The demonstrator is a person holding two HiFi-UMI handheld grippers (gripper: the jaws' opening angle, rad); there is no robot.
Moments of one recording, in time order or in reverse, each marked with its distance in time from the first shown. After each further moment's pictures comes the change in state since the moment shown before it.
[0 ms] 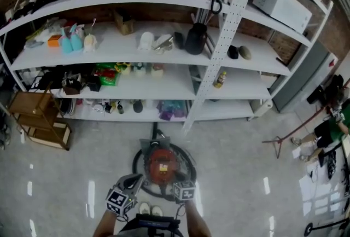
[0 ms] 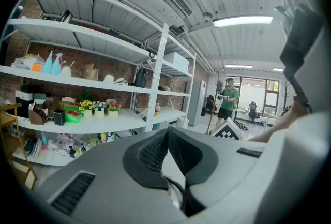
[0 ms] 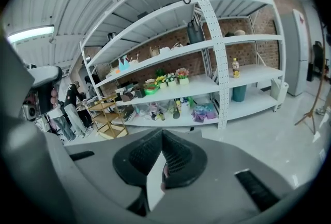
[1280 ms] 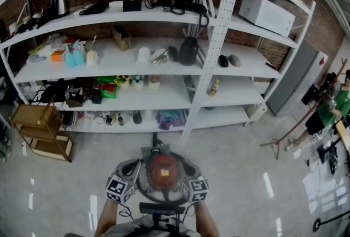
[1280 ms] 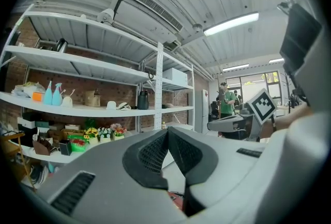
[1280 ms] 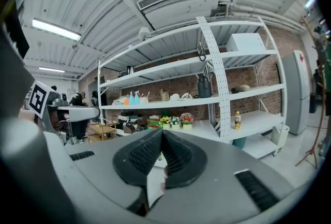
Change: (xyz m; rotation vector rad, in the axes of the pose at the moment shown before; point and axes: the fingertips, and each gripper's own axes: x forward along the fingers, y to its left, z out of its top) left arm -0.021 0.020 0.087 0.127 -0.165 0.049; right arm -0.136 0.065 0.163 -0.167 -0.396 -0.004
